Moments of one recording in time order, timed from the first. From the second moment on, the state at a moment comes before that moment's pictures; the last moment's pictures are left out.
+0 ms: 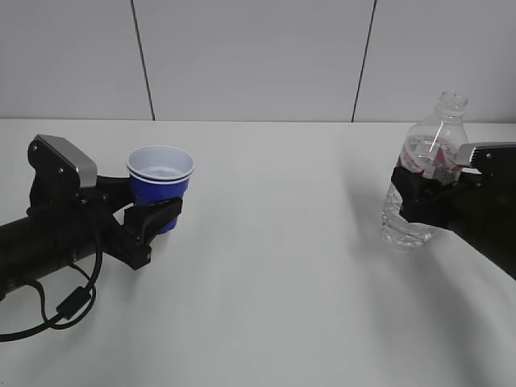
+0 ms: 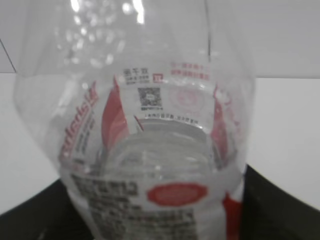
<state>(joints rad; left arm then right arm) -0.32 1.92 -0.49 0.43 -1.15 -0.08 0.02 1.98 -0.54 -0.24 -1.17 0.09</state>
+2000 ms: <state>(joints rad) -0.47 2.07 -0.83 0.60 -1.15 -0.31 0.03 1.80 -0.65 -0.28 -1.09 -0.09</state>
